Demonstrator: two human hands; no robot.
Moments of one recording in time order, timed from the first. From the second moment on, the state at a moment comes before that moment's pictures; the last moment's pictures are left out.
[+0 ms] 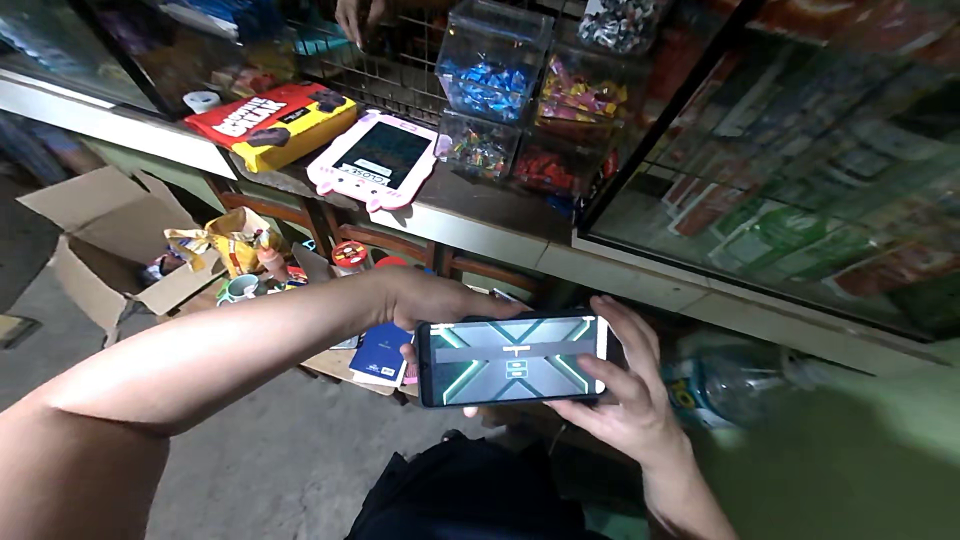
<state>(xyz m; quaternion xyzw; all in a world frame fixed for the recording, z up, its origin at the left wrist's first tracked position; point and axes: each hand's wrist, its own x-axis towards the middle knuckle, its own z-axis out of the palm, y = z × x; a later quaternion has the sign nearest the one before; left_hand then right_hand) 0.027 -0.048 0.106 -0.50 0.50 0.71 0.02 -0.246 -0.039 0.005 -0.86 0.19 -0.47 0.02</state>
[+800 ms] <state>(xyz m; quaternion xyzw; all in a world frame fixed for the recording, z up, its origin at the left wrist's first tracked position) 0.021 0.011 0.001 -0.12 0.40 0.64 -0.65 -0.230 -0.058 -0.003 -0.83 0.21 -0.51 -0.03</state>
